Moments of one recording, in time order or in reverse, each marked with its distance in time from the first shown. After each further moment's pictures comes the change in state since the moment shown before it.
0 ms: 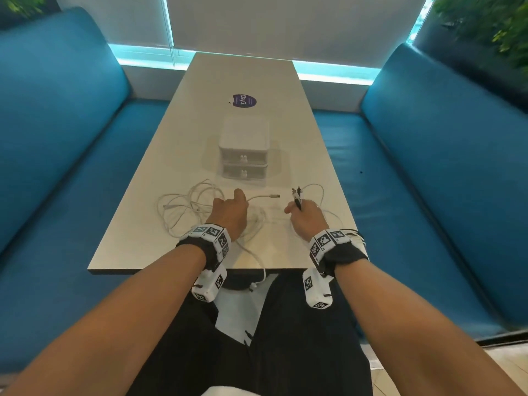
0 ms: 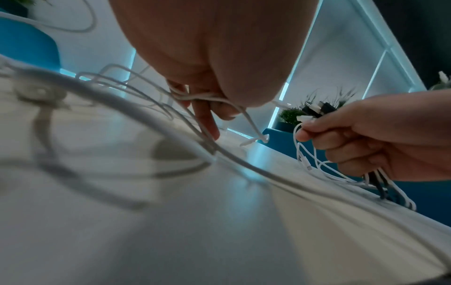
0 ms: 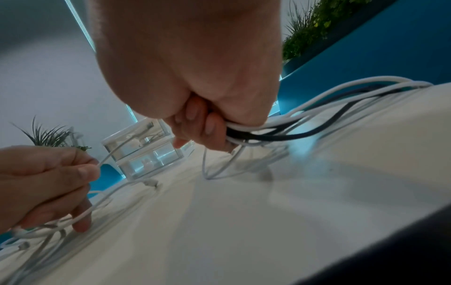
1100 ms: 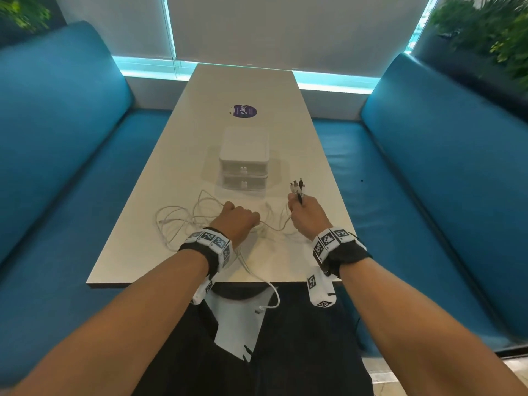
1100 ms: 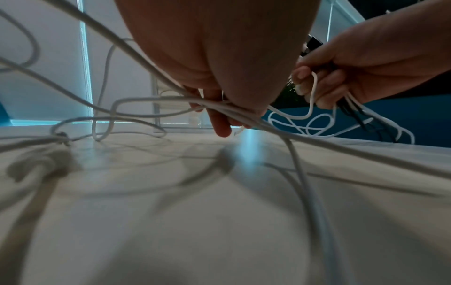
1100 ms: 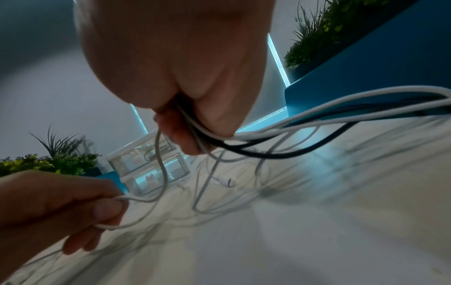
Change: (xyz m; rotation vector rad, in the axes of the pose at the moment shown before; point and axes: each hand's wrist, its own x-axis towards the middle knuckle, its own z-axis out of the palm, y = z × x) left_hand 0.009 0.002 -0.019 0.206 -0.123 0.286; right_hand 0.019 -0.023 -0.014 0.058 0.014 -0.097
